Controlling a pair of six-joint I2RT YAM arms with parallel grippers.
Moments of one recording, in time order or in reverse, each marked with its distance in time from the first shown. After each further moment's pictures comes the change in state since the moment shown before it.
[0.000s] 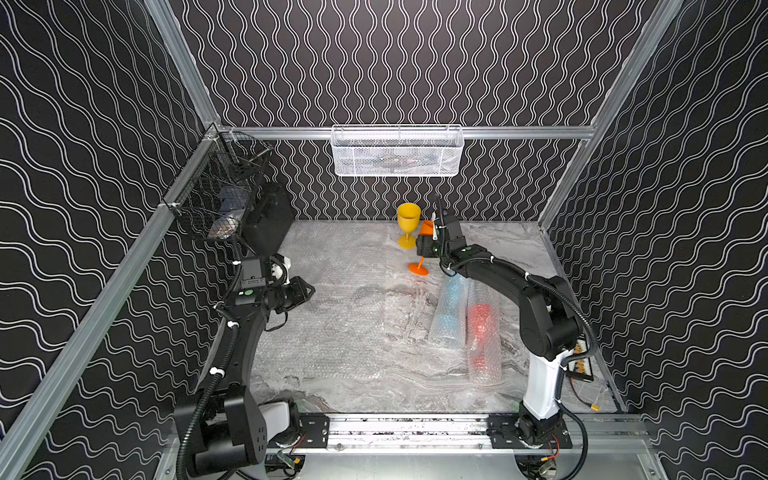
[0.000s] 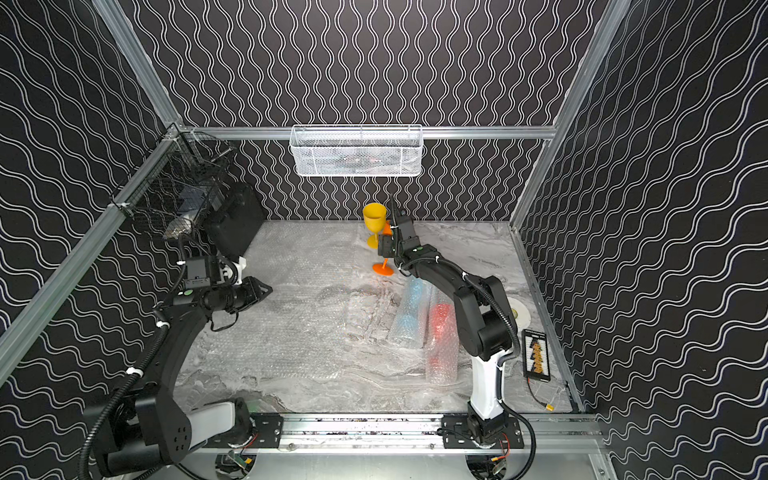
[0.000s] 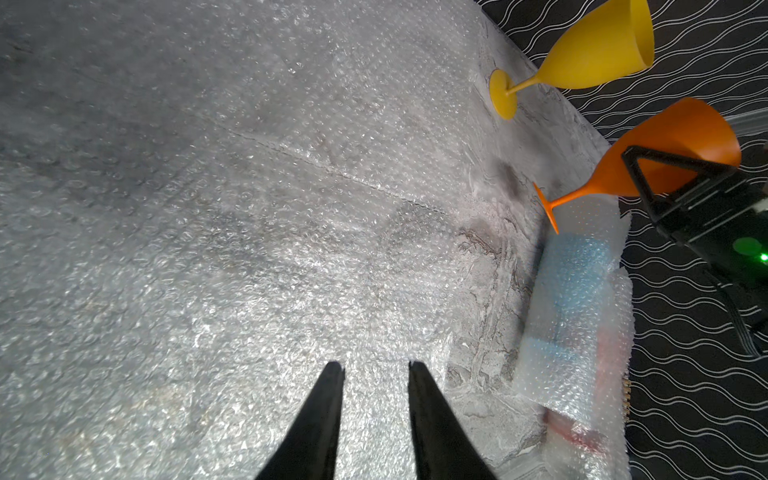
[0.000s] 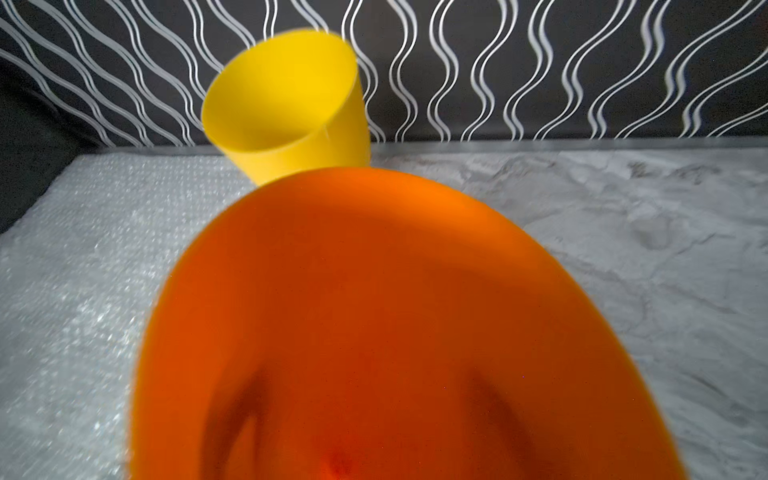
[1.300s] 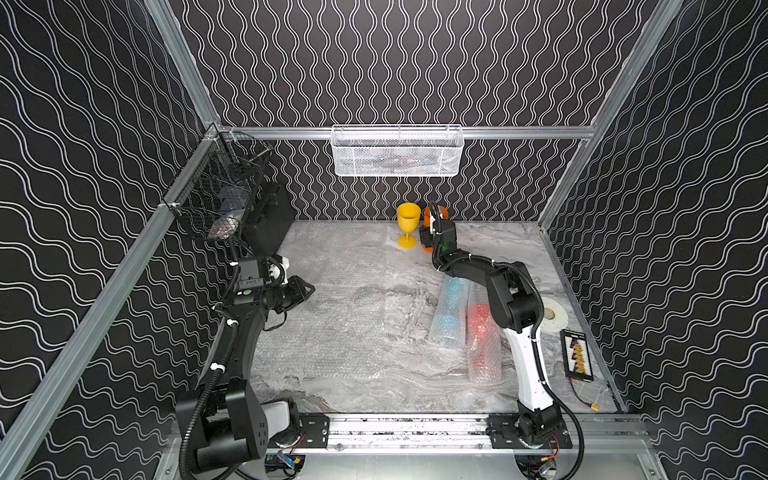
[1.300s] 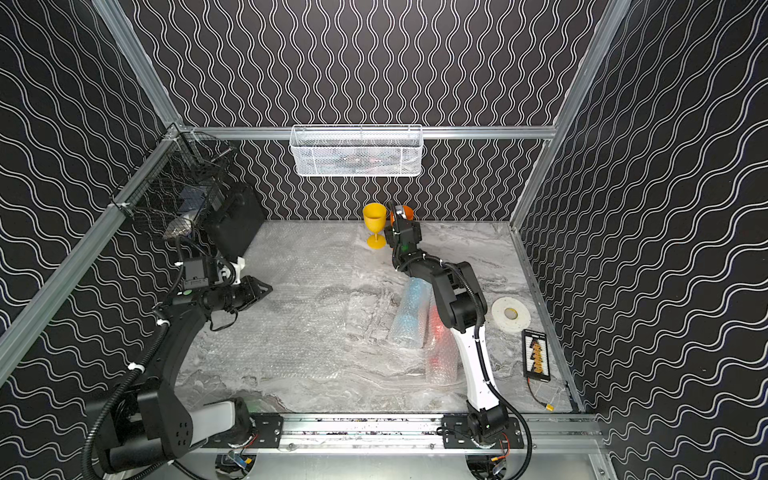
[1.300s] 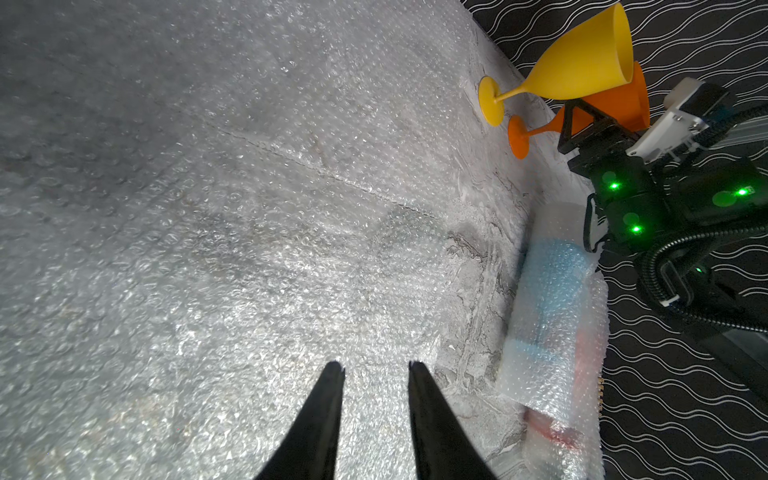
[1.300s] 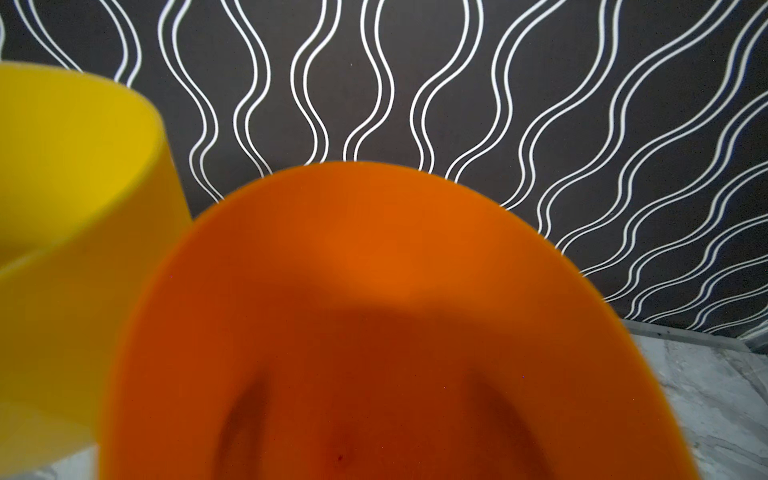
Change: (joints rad) left arm 0.027 0.018 -0.009 0.028 0.052 -0.015; right arm -0.063 0.375 0.164 0.492 0.193 -0.361
